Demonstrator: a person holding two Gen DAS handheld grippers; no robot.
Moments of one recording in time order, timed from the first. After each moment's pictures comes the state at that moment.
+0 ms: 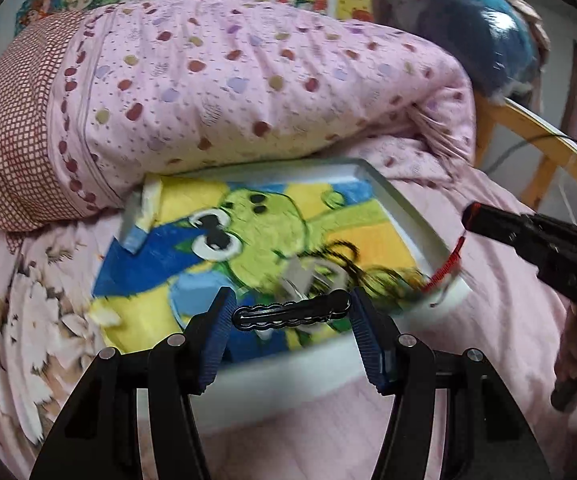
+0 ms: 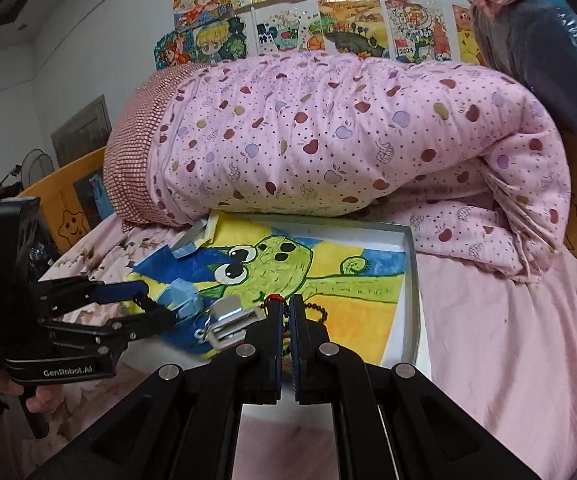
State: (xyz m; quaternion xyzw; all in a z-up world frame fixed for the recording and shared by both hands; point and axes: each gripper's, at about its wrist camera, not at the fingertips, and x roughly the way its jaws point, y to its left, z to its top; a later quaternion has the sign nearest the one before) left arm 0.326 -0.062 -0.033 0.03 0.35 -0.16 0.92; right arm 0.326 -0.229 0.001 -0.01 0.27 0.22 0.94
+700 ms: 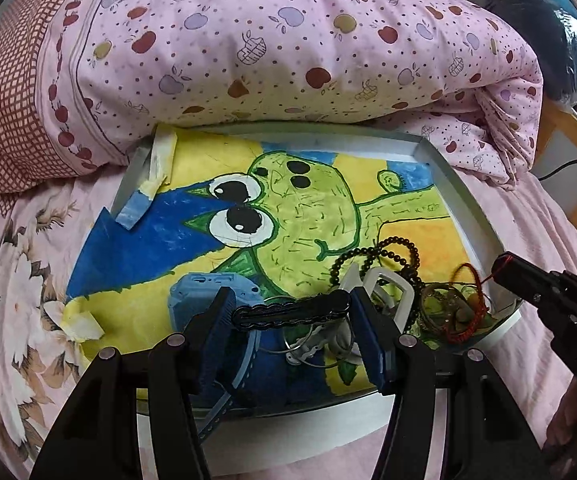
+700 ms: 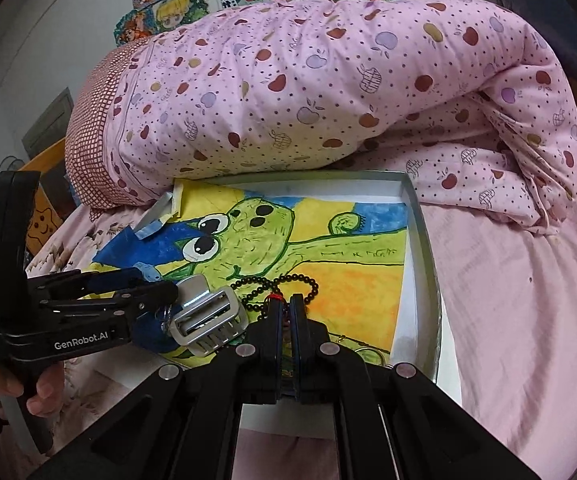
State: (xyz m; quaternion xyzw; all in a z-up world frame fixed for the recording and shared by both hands) left arm 0.381 -0.051 -0.065 0.00 0.43 -0.12 0.90; right arm 0.356 -0.230 -0.038 0.03 0.34 0.18 0.92
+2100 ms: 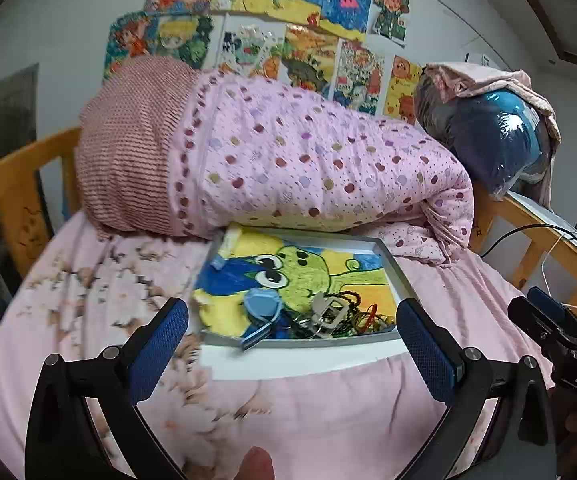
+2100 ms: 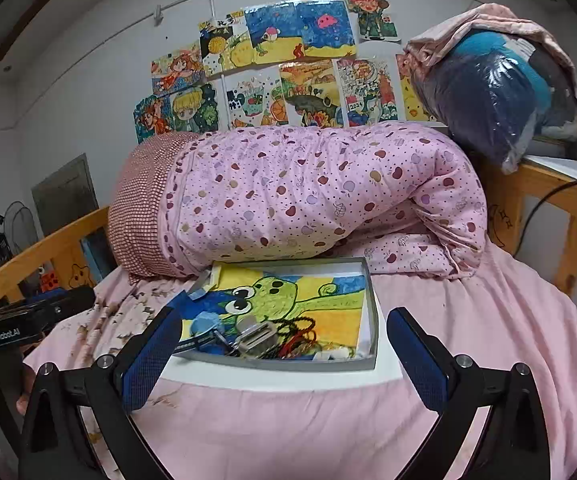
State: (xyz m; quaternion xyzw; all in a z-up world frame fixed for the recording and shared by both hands) left arm 0.192 -0.008 0.059 -0.05 0.25 -0.09 0.96; right arm 0.171 -0.249 0.058 0.05 0.18 0.15 0.97
